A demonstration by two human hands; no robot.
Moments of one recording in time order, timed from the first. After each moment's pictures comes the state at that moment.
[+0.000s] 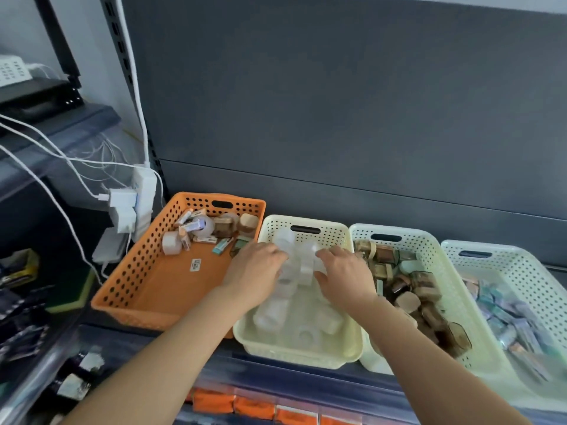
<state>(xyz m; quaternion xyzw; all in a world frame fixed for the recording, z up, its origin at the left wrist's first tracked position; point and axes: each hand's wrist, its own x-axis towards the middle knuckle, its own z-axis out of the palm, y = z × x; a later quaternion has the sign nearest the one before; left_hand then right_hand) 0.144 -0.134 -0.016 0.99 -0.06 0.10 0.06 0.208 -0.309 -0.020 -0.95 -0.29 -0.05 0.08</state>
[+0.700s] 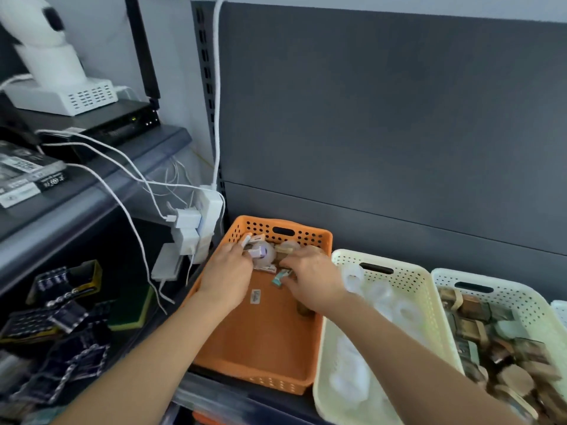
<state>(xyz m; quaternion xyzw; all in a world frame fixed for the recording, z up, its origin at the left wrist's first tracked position) 0.137 0.026 -0.014 0.99 0.14 0.05 -0.06 0.221 -0.129 -0.011 -0.88 -0.46 -0.05 0.14</state>
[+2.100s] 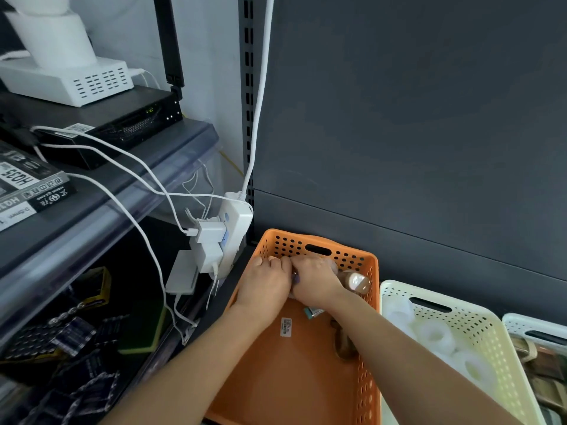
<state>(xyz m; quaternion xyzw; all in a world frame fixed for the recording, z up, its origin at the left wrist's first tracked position) 0.184 0.057 -0.046 0.99 0.07 0.07 -0.09 0.262 -0.034 -0.027 -0.91 -0.40 0.09 0.11</state>
